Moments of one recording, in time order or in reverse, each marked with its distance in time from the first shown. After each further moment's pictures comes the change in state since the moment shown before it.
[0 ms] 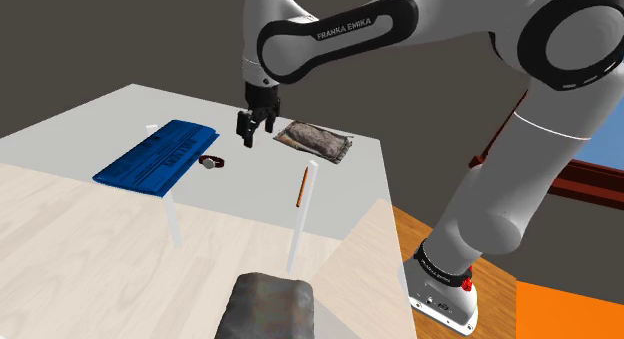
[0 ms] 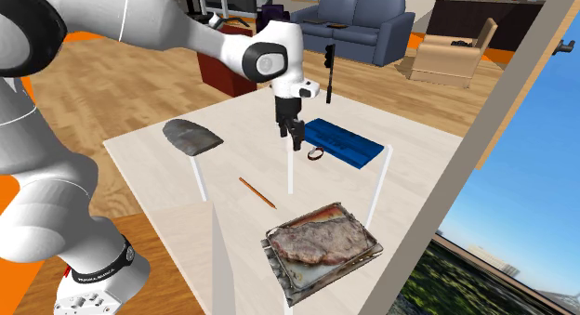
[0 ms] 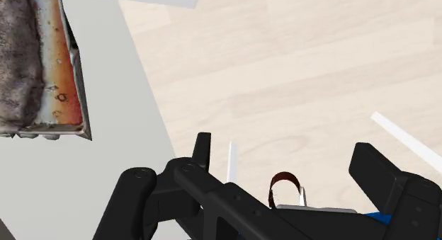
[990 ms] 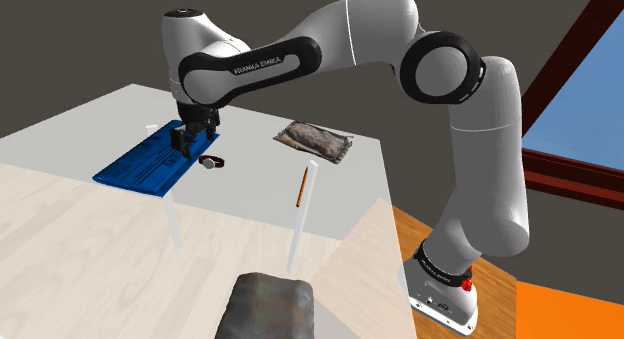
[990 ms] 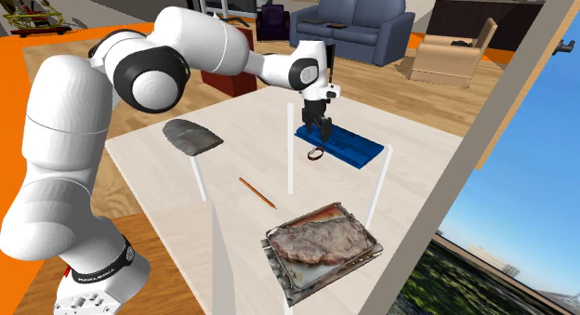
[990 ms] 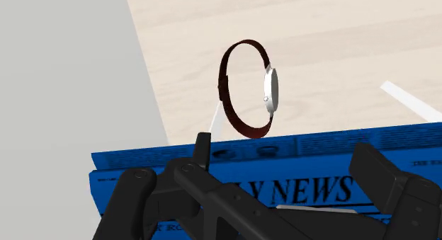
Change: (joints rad) arm 0.128 0.510 0.010 0.541 -0.185 -0.004 0.091
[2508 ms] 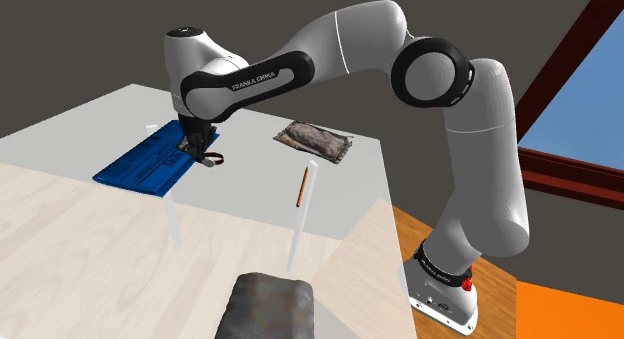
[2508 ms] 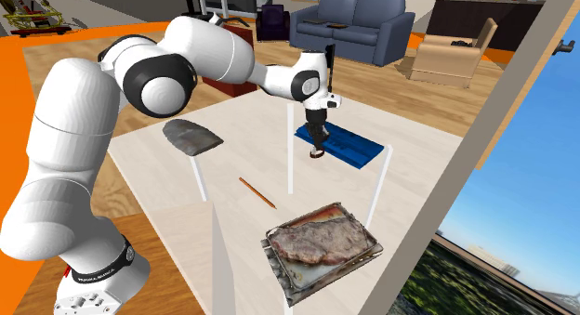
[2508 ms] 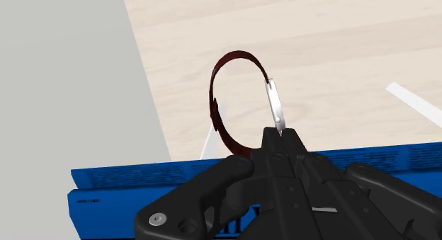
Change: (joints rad) arm 0.001 0.045 -0.008 -0.015 -0.013 0.061 0.007
